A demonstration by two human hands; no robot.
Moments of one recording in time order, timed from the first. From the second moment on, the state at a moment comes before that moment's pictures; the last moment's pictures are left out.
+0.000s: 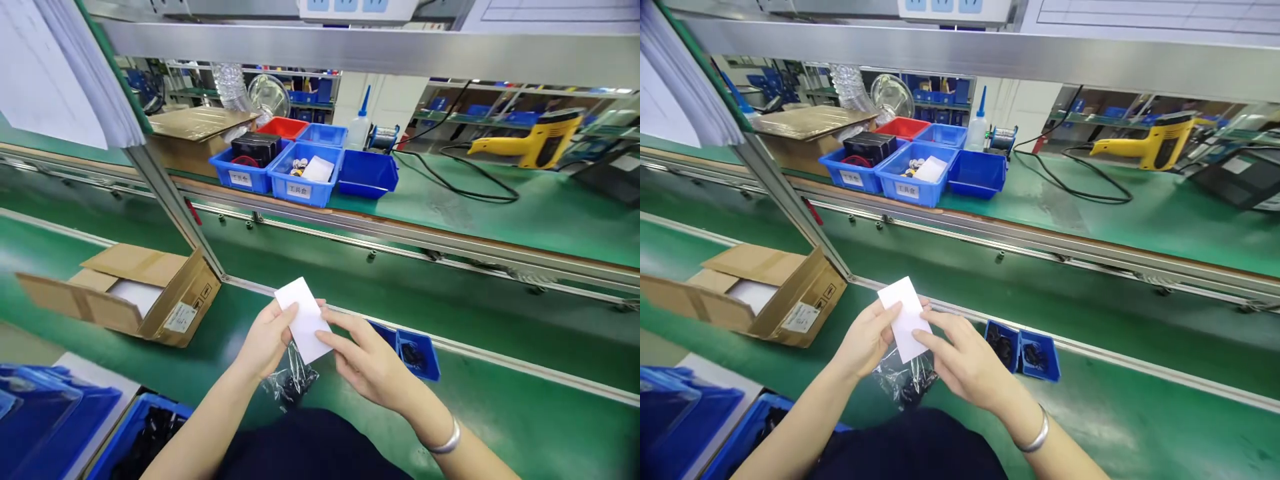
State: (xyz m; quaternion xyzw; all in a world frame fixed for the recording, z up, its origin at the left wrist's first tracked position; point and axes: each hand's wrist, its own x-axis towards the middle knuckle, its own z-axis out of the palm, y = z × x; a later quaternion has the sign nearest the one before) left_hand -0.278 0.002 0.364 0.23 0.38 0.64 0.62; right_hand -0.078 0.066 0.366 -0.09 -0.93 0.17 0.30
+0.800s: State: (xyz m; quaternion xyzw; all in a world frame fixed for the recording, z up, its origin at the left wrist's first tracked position) left_hand -0.279 -0.033 0.362 0.23 0.34 0.59 0.69; right_hand -0.096 0.057 0.376 0.01 -0.90 0.20 0.38
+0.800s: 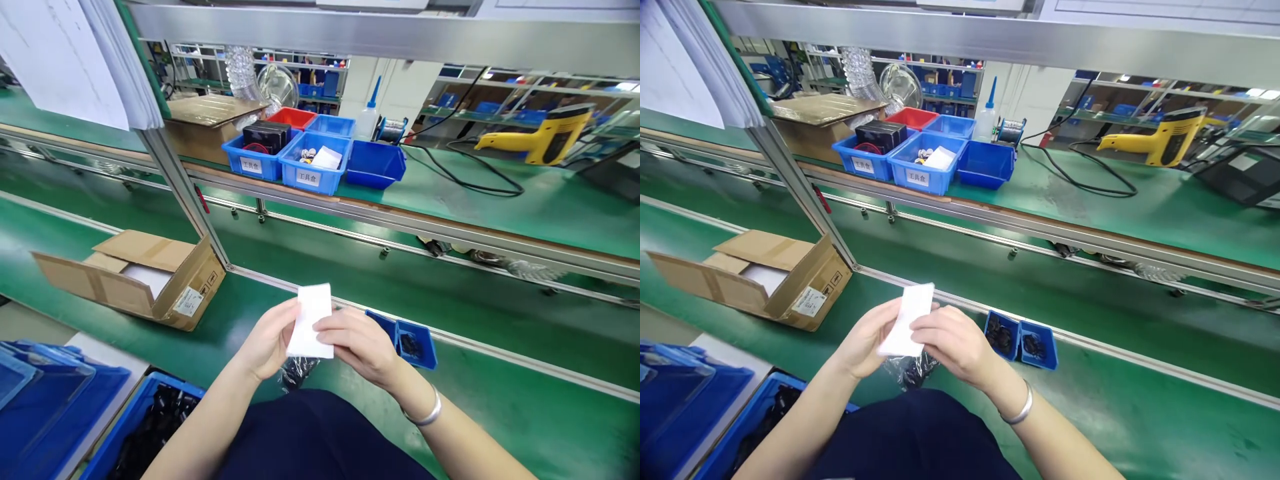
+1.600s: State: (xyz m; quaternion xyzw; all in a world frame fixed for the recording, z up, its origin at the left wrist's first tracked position) left_hand -0.261 -0.042 0.361 0.31 0.40 0.67 0.54; right_hand -0.129 0.042 0.374 -0.34 -0.77 0.39 0.38
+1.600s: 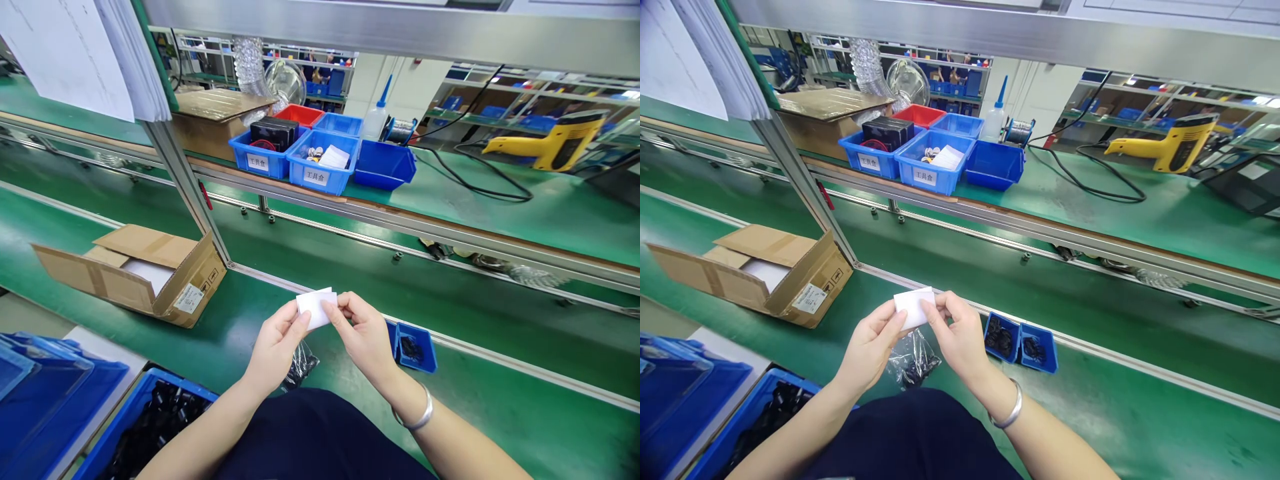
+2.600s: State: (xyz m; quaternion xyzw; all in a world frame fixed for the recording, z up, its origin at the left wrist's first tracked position) left_hand -0.261 -0.043 0.350 0.31 0.43 0.67 0.51; right_hand -0.134 0.041 0.377 -0.34 -0.76 0.40 0.38
